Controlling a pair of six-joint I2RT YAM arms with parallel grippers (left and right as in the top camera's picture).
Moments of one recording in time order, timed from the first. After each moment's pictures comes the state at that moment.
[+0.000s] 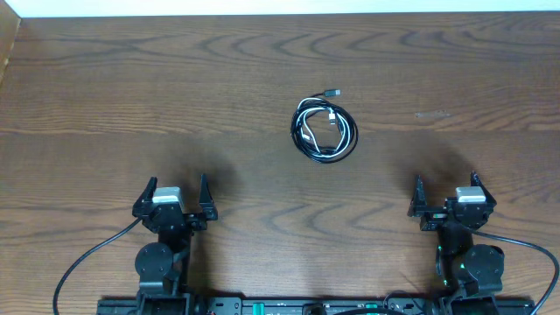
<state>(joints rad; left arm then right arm) -0.01 0.01 0.02 -0.11 -0.05 -0.05 0.11 0.01 0.01 -0.06 0.10 -0.05</state>
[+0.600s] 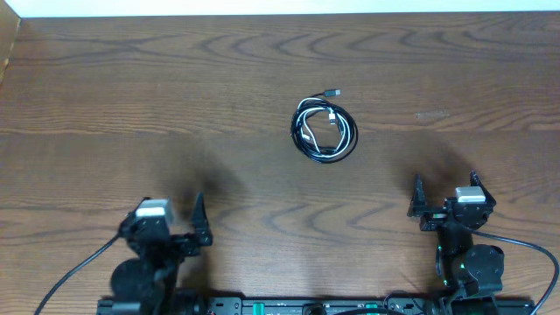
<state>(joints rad) -0.01 0.01 0.45 -0.70 0.01 -0.10 0.11 0.01 0.01 -0.06 0.10 -0.05</state>
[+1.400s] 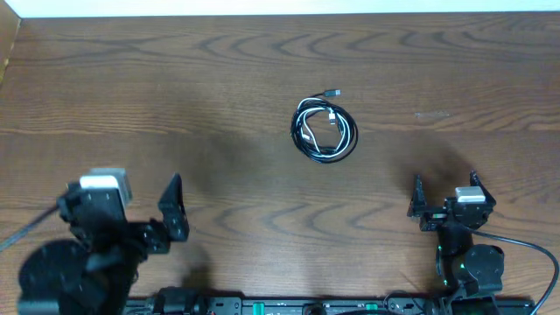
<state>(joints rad) -0.01 0.59 1.27 -1.05 0.05 -0.08 0.11 0.01 0.01 -0.06 0.10 -0.05</state>
